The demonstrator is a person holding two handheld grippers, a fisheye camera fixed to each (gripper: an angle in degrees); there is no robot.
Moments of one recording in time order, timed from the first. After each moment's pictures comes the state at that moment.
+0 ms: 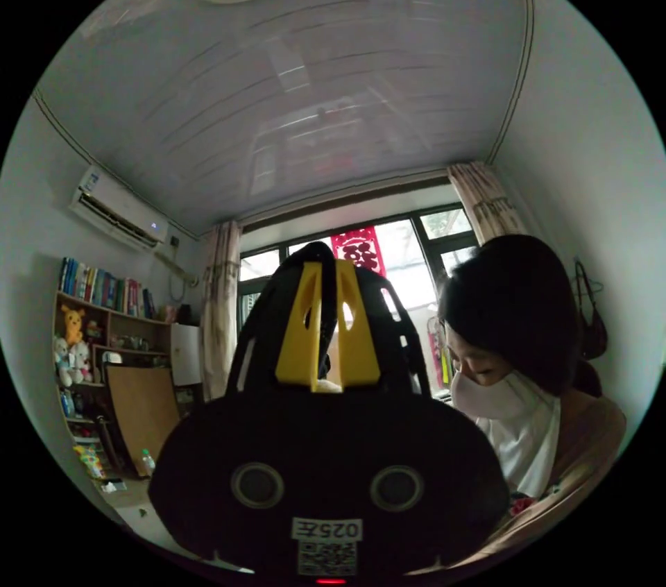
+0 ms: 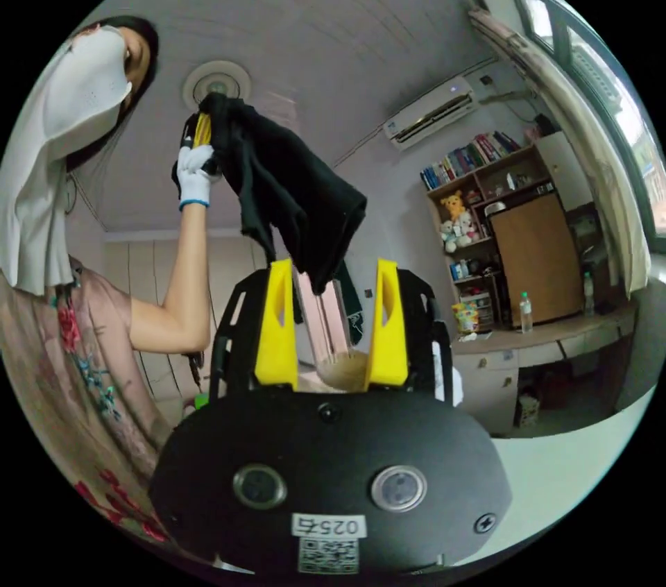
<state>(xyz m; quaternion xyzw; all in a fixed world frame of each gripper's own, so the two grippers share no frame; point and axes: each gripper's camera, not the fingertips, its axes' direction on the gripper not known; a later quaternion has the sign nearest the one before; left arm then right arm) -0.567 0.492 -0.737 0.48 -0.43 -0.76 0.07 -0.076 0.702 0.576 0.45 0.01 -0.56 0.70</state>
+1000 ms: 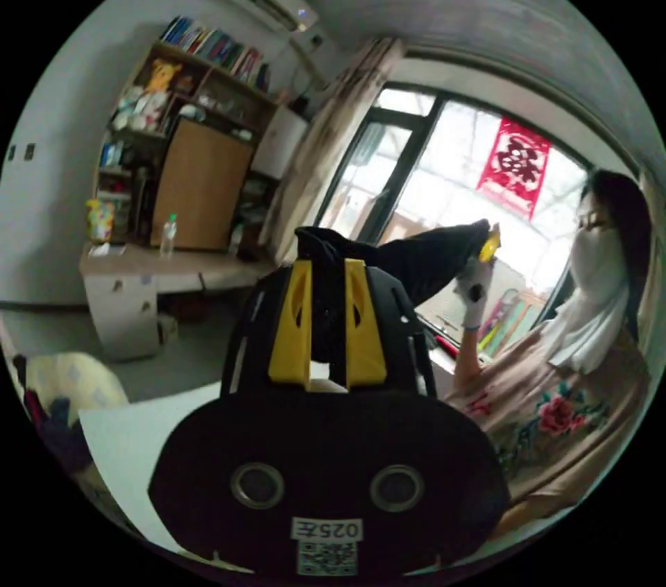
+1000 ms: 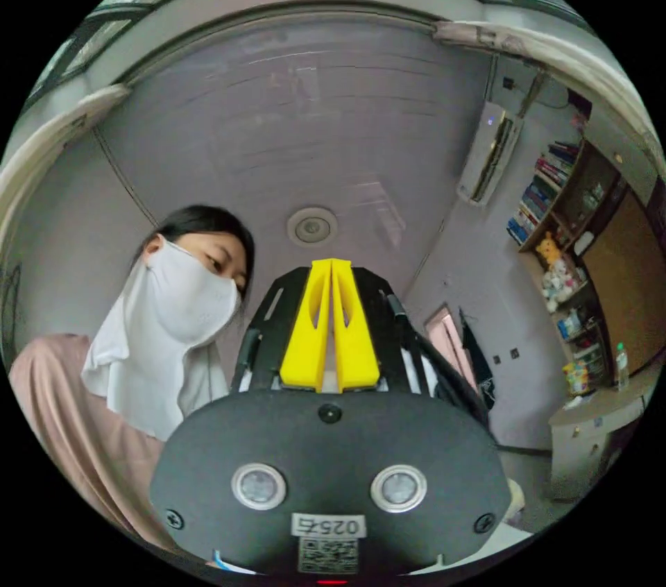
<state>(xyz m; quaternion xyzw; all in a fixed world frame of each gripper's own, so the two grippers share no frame) -0.756 0.412 -0.149 0.35 -0.05 -0.93 -0.10 0.161 0.481 0.295 0.32 -0.36 -0.60 0.64</state>
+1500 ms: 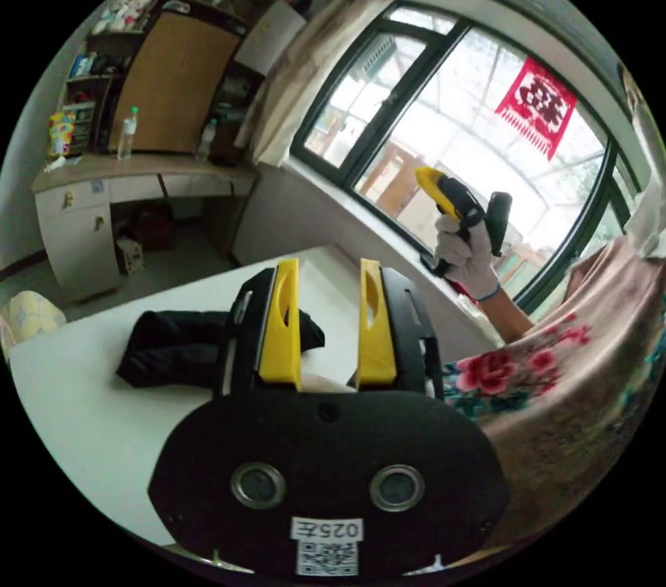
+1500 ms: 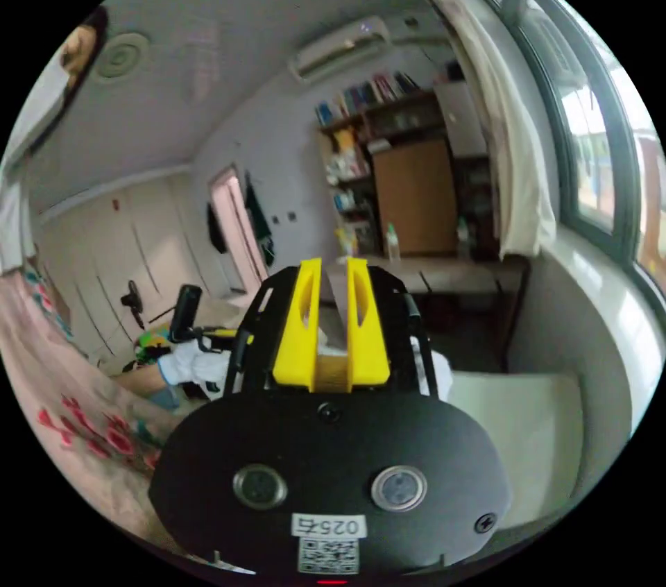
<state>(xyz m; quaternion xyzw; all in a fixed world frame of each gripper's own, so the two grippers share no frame) -0.933 0.295 0.092 0.41 0.09 -0.91 -0.04 0.314 0.369 0.479 0.38 0.23 -0.44 0.78</state>
